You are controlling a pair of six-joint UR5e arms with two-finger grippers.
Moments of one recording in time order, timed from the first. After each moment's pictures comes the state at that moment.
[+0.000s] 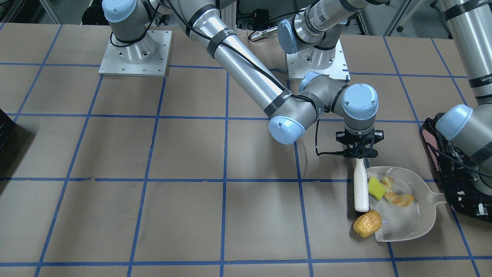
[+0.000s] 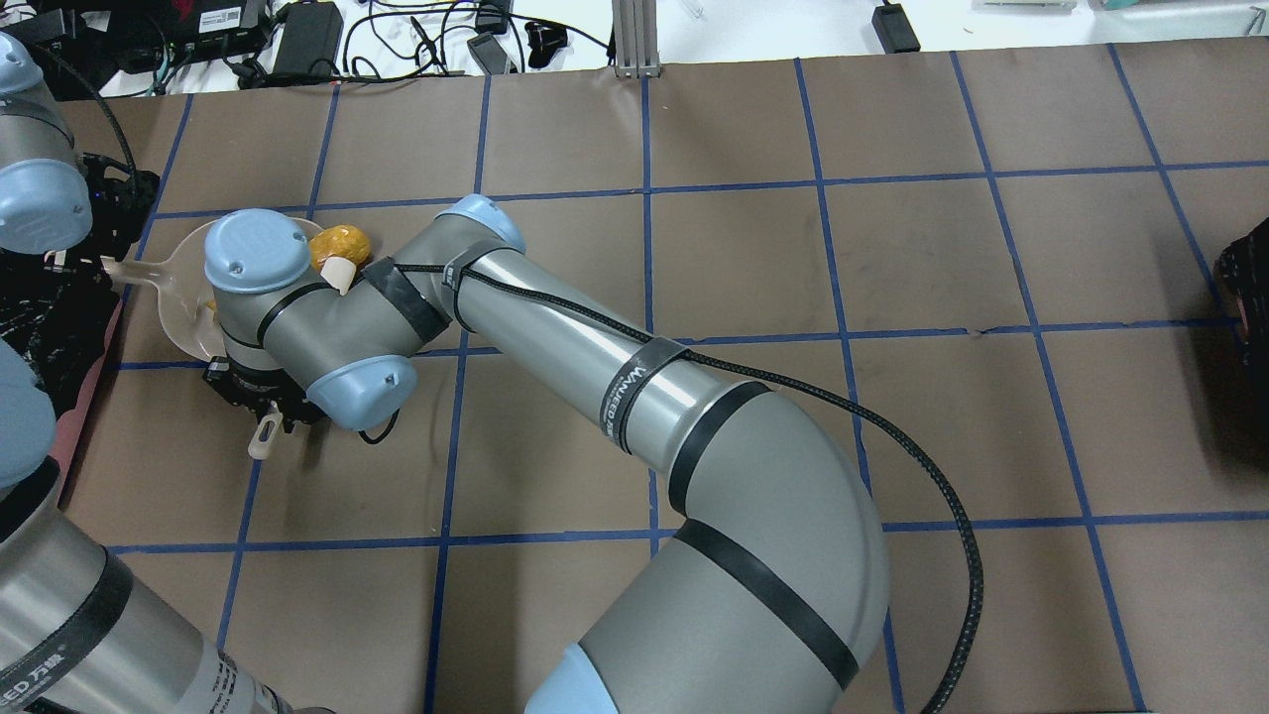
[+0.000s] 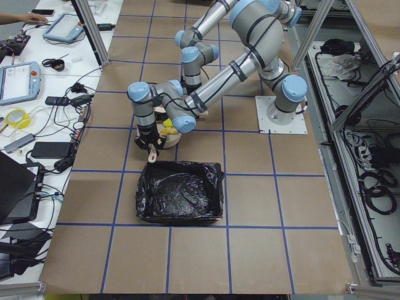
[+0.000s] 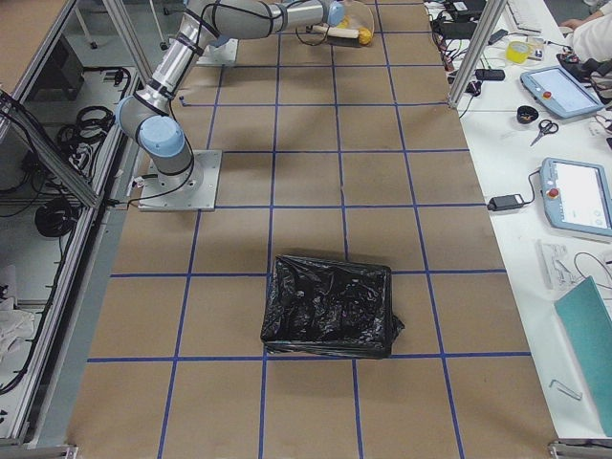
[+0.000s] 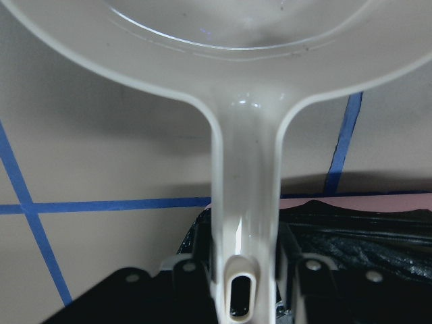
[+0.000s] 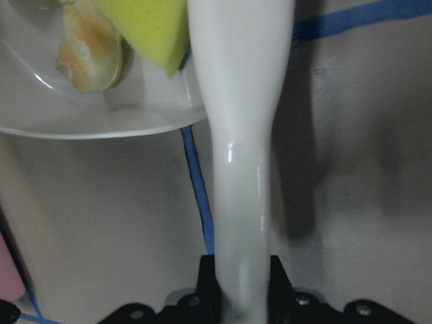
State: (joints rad) left arm -1.08 -2.15 -1.48 -0.97 1.91 2.08; right arm 2.38 -0.55 0.85 -2.13 -1.17 1.02
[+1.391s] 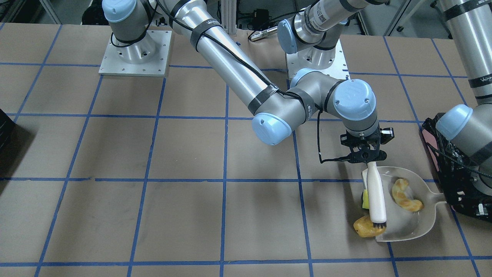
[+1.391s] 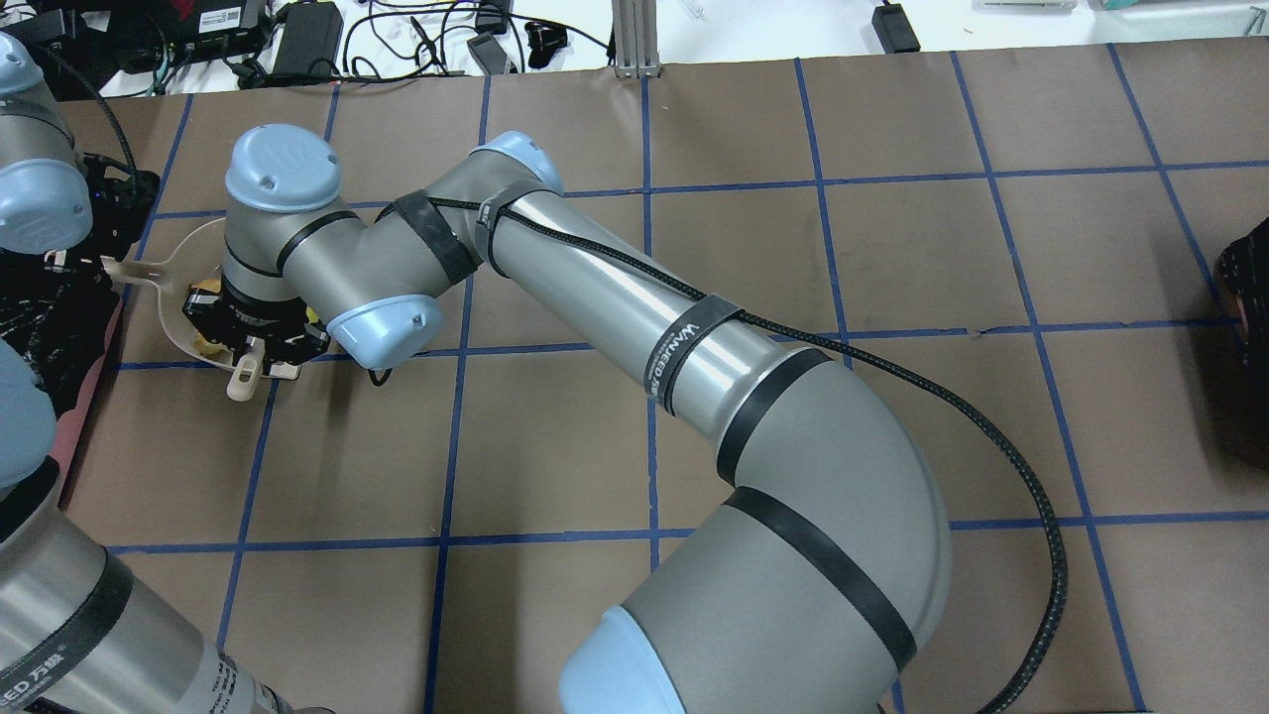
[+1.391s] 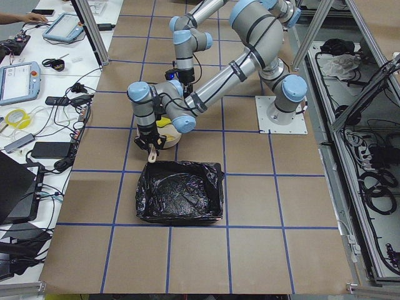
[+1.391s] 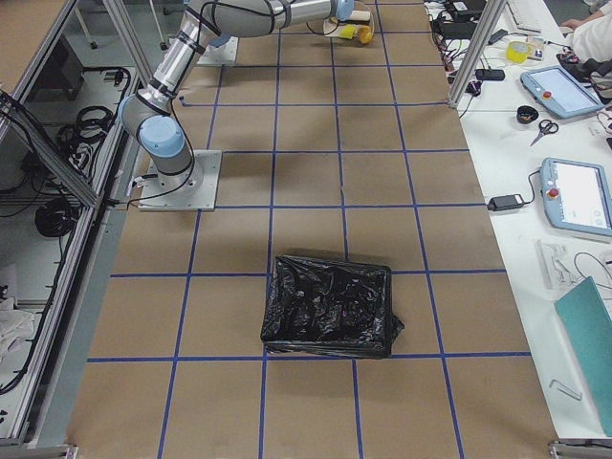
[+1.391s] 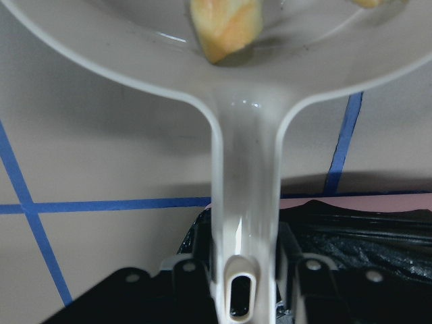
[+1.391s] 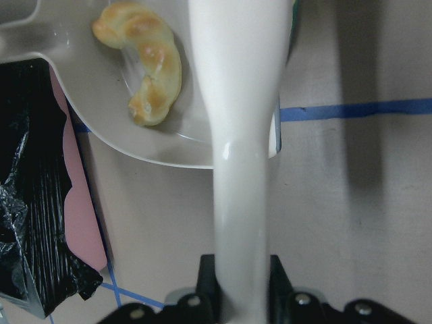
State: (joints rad) left arm -1.08 -2.15 -1.48 -0.97 1.91 2.08; right arm 2.29 -0.62 0.85 -2.13 -1.09 0.90
